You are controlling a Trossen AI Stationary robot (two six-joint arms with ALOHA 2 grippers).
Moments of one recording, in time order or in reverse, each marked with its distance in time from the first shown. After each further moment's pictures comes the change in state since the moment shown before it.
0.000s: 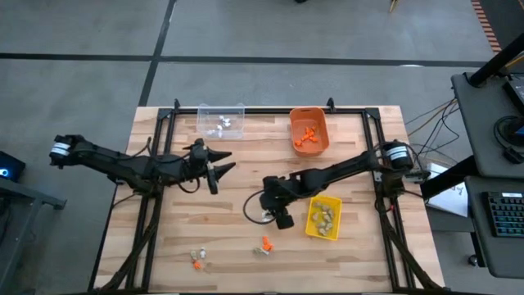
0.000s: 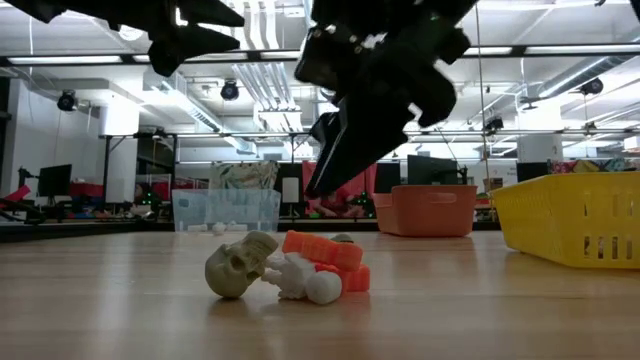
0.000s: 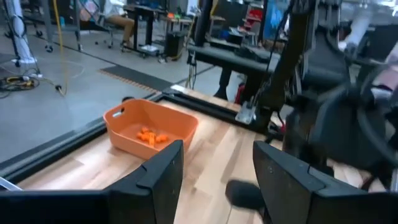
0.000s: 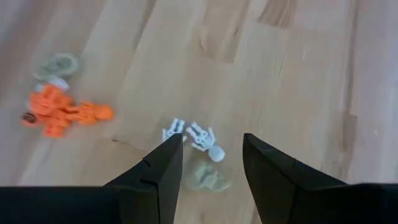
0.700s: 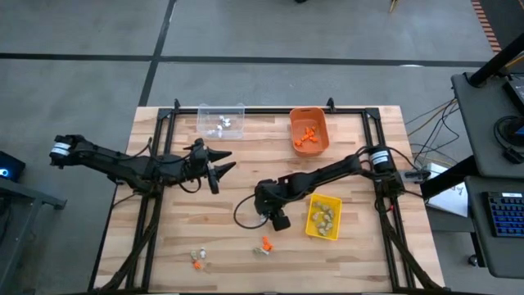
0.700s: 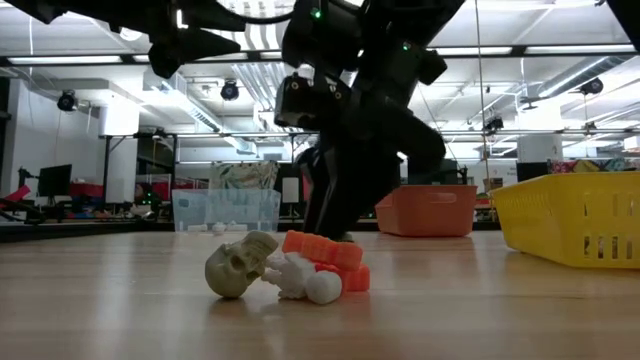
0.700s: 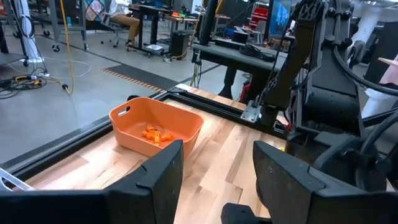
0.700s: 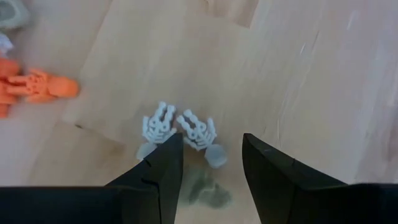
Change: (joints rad) left arm 0.000 0.006 0.000 -0.003 -0.020 0.001; right arm -0.004 0.163 0.131 -0.121 0.000 -0.083
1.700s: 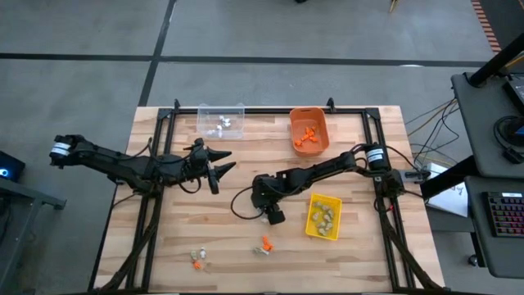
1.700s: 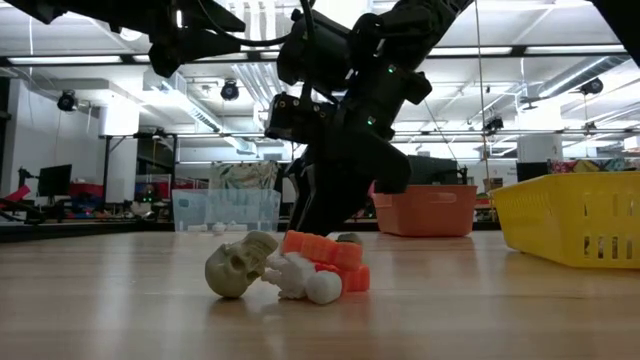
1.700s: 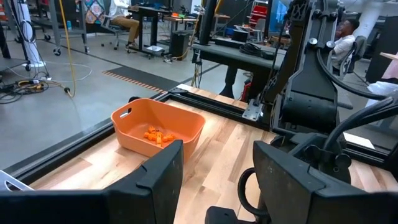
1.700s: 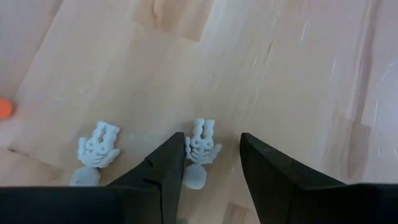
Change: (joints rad) left arm 0.000 0.000 0.000 -0.001 0.000 0.026; right arm -0.060 0.038 -0.006 0.098 0.001 -0.033
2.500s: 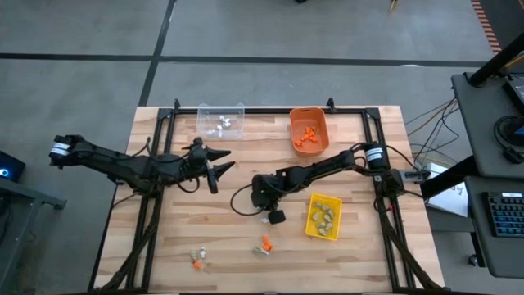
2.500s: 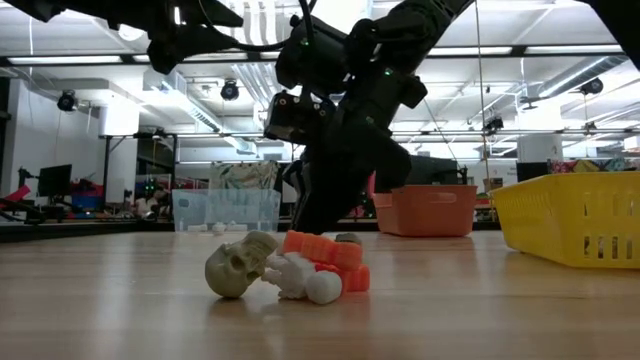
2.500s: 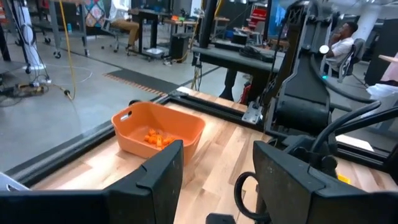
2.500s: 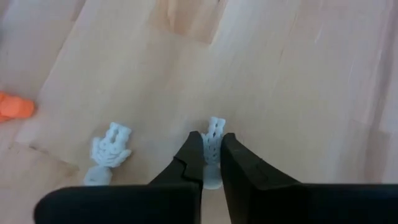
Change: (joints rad) left arm 0.000 -0.016 0.000 -0.001 -0.001 0.008; right arm -0.020 0.007 0.004 0.007 -0.075 -0.007
